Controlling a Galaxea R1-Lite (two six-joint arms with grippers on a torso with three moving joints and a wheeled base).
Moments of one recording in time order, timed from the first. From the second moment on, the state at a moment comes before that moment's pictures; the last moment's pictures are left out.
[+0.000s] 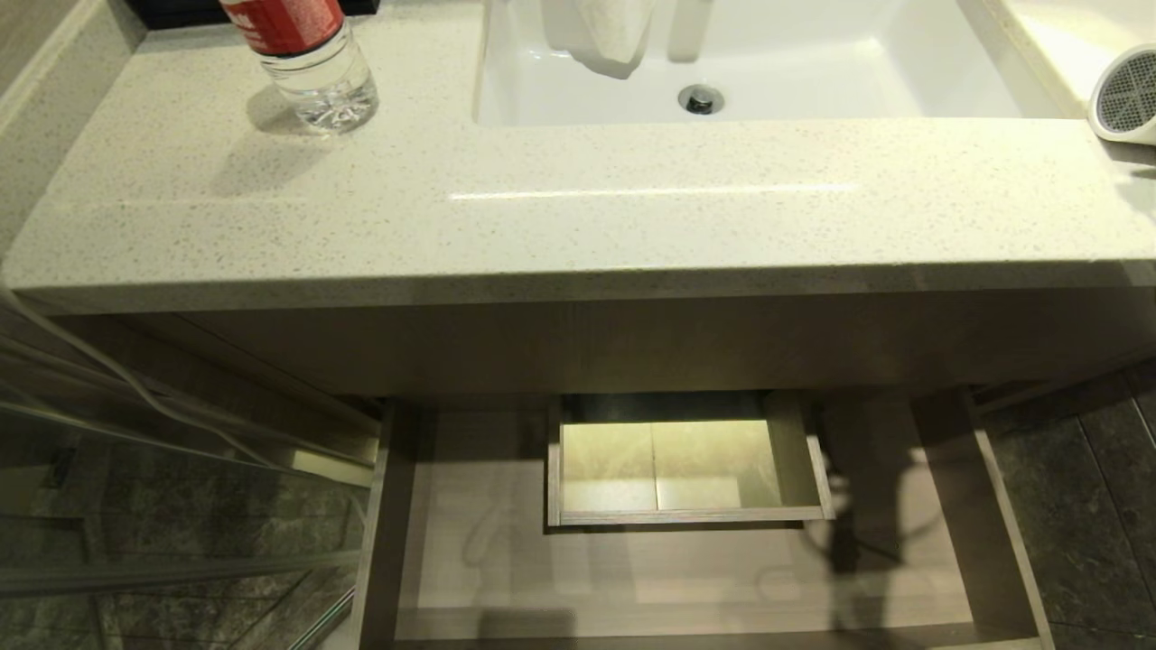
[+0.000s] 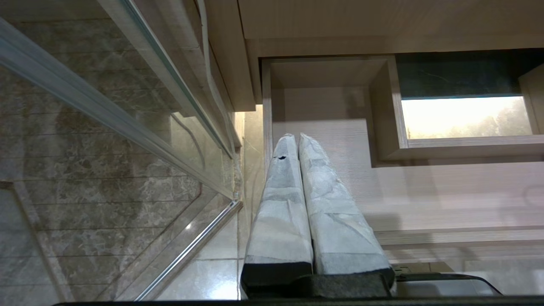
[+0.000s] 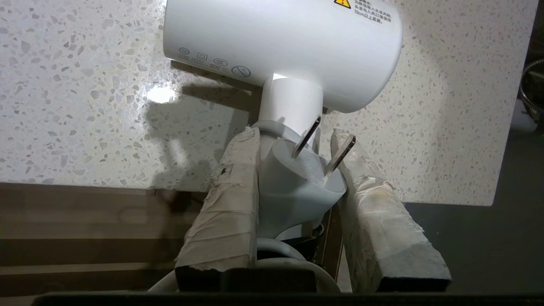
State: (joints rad) left arm 0.00 0.00 0.00 0.00 0.00 0.00; right arm -0.41 1.37 -1.92 0.81 0.18 -0.44
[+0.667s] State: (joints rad) left arm 0.00 0.00 0.00 0.00 0.00 0.00; right arm -0.41 1.33 -1.88 0.85 0.18 -0.46
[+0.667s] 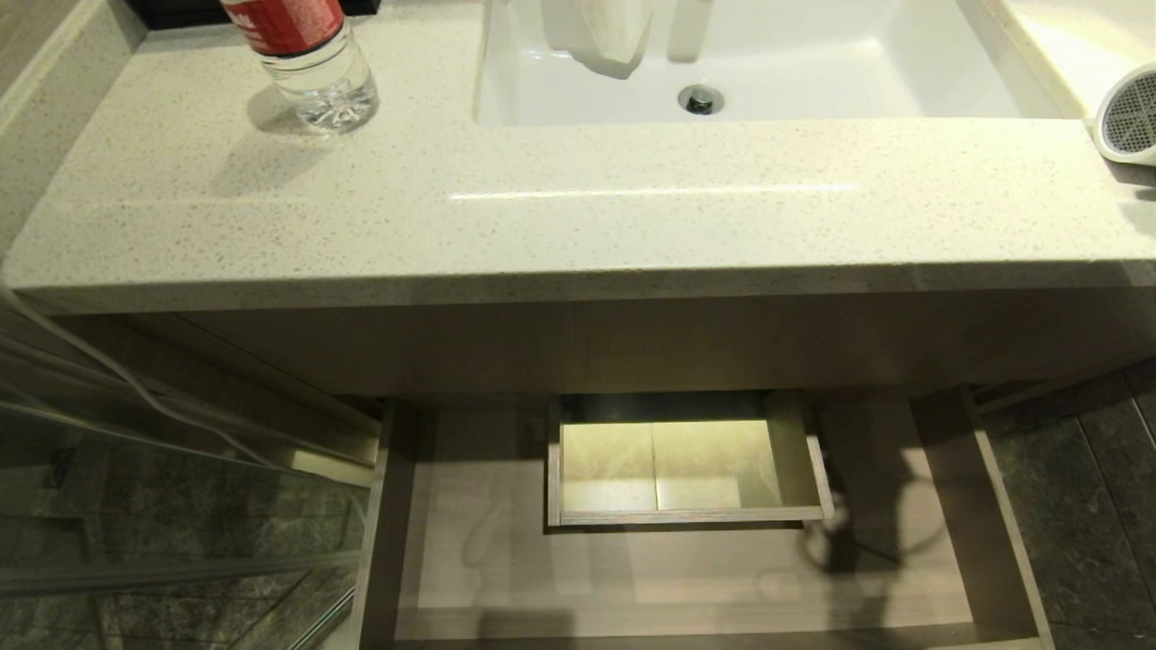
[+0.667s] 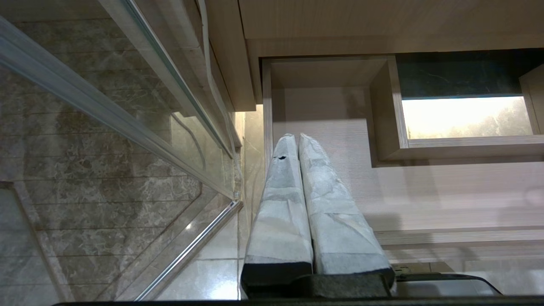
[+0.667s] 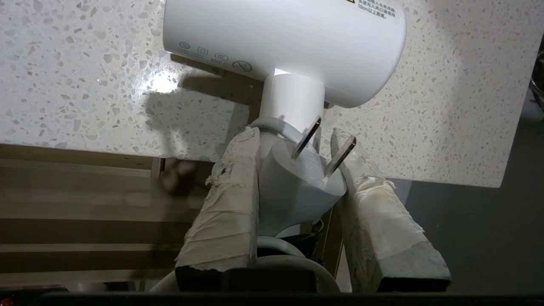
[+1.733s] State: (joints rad) left arm 0.00 0.00 0.00 0.00 0.00 0.00; right arm -0.39 1.52 -1.92 0.70 0.18 -0.47
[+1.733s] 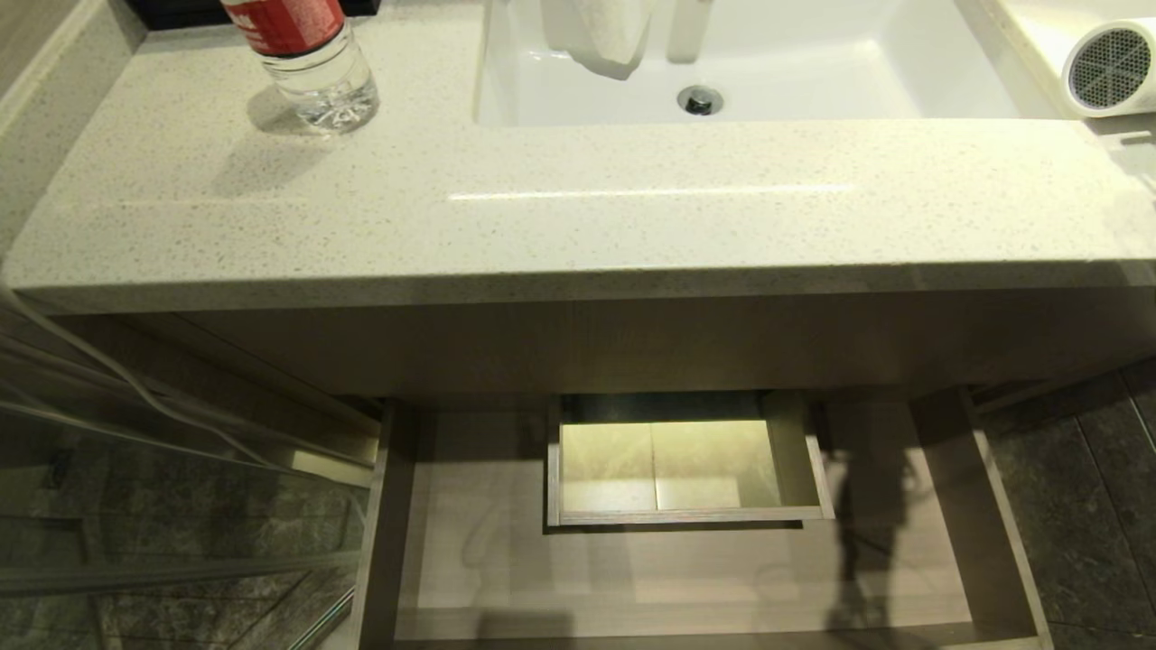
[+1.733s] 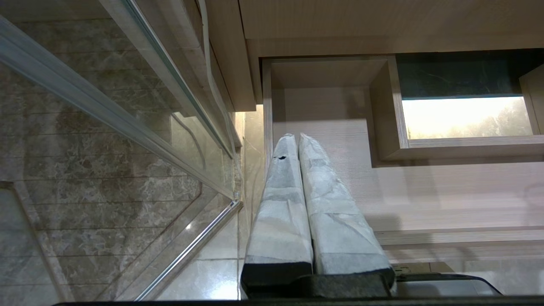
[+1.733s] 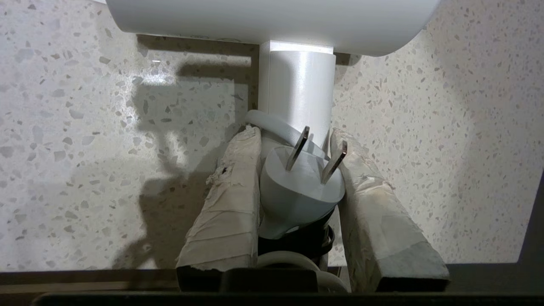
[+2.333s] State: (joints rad) left arm 0.00 0.00 0.00 0.00 0.00 0.00; right arm -0.36 1.61 -1.93 0.63 0.18 -0.50
